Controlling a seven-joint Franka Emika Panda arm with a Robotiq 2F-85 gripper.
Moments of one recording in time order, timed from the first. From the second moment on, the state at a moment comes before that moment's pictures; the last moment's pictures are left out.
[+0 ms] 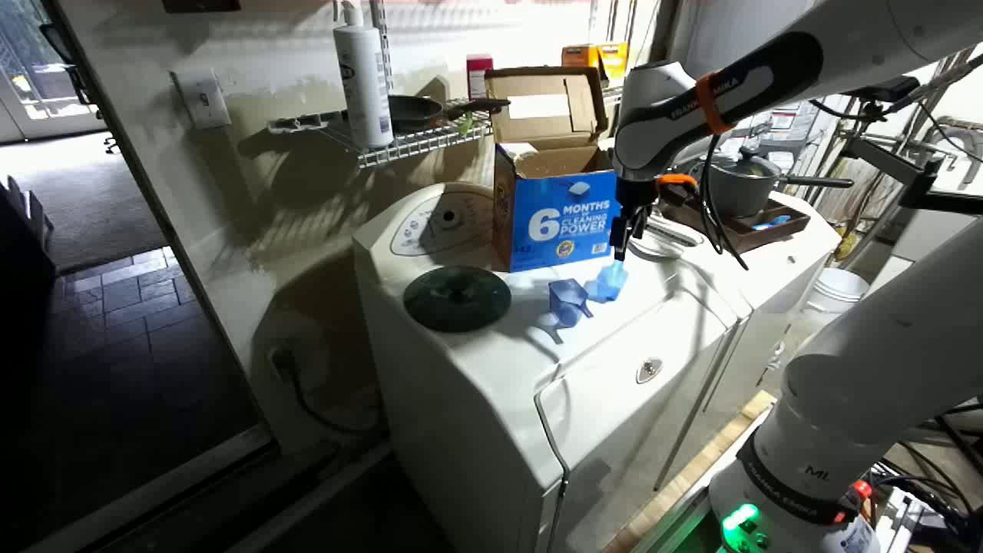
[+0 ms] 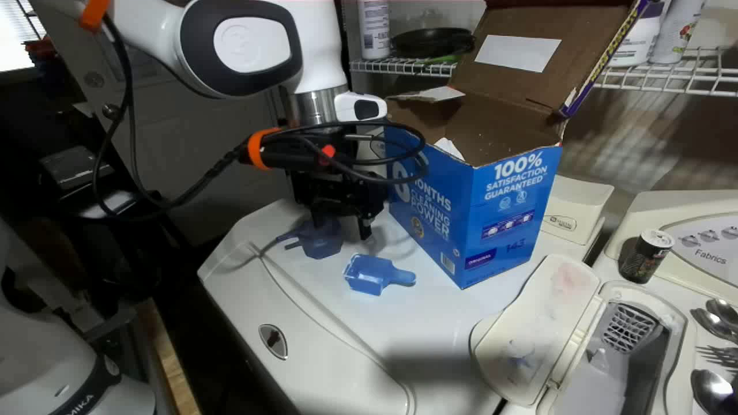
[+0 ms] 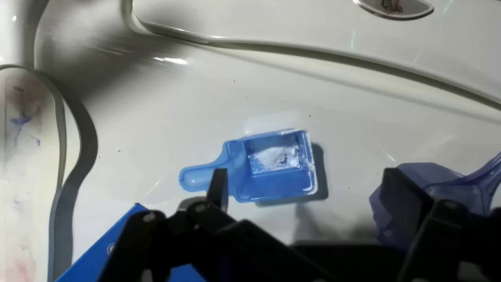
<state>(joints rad) -0.09 -0.29 -0.18 -2.50 -0.24 2.21 -0.38</state>
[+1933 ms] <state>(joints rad) -0.13 -0.39 -0.44 -2.62 0.42 2.25 -0.78</state>
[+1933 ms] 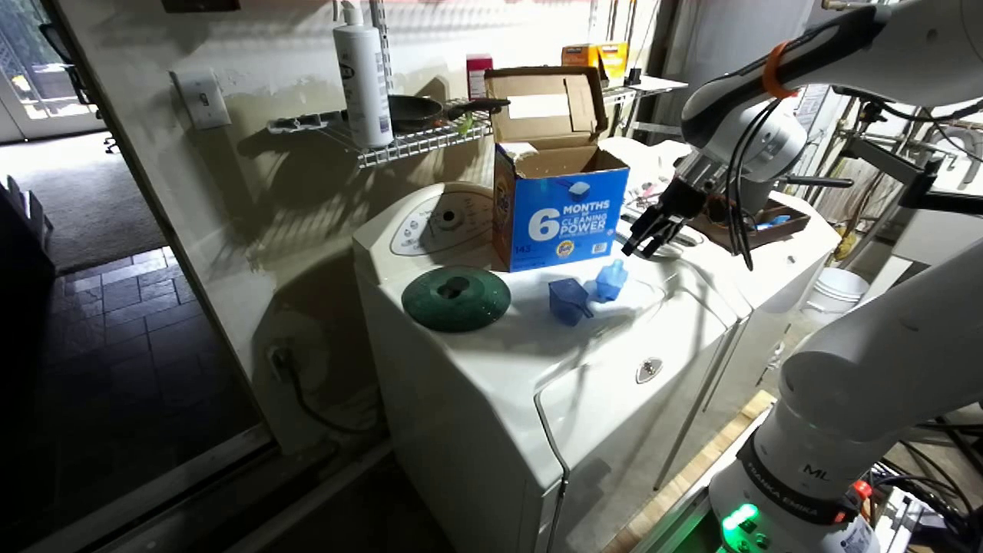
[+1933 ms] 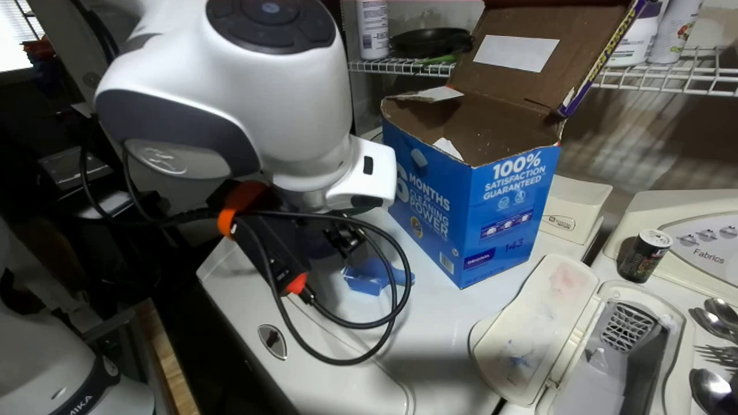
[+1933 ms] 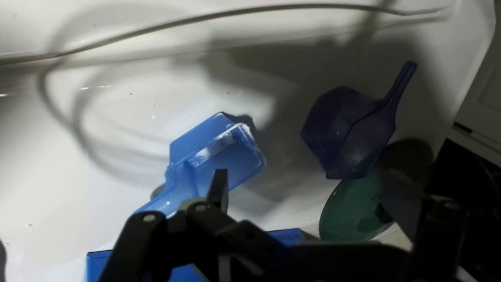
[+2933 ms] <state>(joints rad) -0.17 -0.24 -0.66 -2.53 0.73 2.21 -0.88</state>
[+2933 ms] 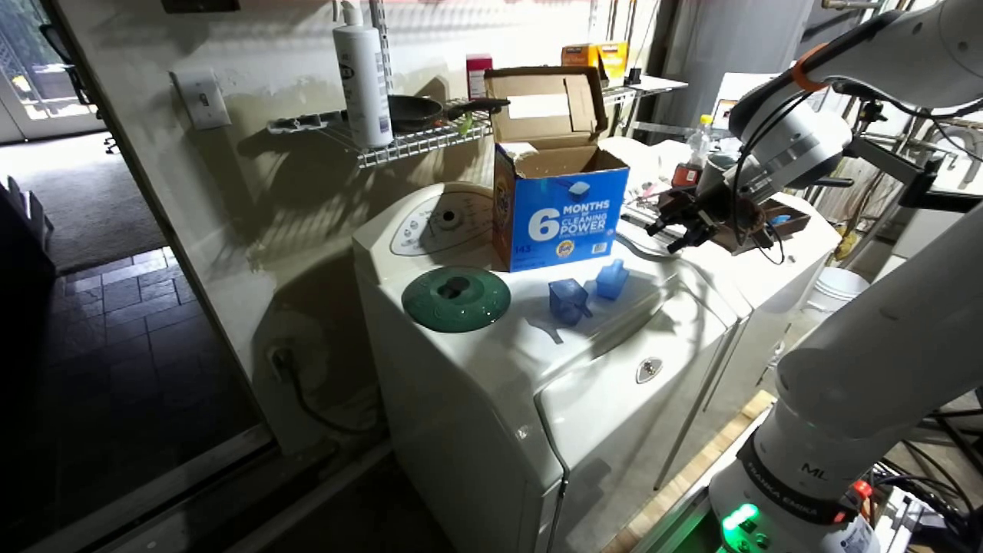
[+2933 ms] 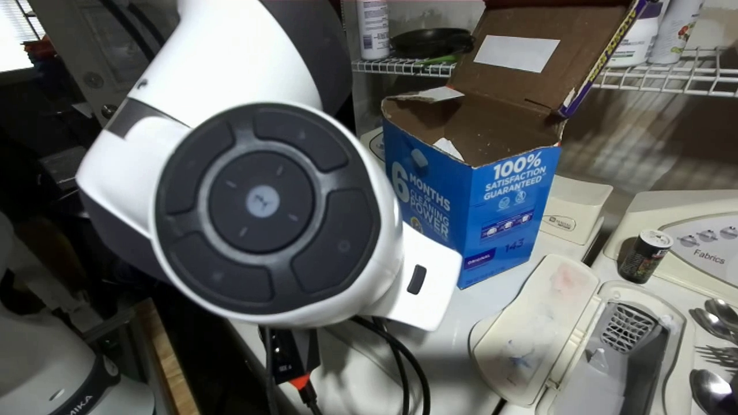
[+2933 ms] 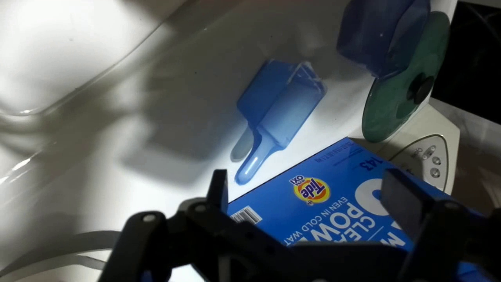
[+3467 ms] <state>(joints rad) -0.22 -0.16 -0.65 -2.47 0.85 1.98 -0.90</state>
